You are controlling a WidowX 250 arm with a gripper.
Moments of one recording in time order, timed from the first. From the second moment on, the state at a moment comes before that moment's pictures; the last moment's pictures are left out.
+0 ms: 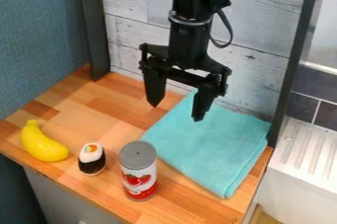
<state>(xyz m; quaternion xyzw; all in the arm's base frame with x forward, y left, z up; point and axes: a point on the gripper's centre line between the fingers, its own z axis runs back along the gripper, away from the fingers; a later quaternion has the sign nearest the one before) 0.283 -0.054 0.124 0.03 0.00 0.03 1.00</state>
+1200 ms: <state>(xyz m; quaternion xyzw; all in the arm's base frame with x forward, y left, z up) 0.223 0.098 0.100 0.05 0.03 0.34 0.94</state>
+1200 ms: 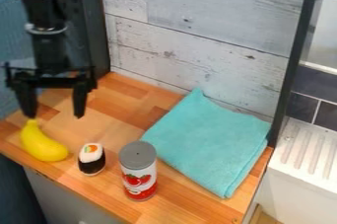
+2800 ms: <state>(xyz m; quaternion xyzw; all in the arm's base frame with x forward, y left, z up) 0.232 0.147 0.032 0.06 -0.04 0.52 0.85</state>
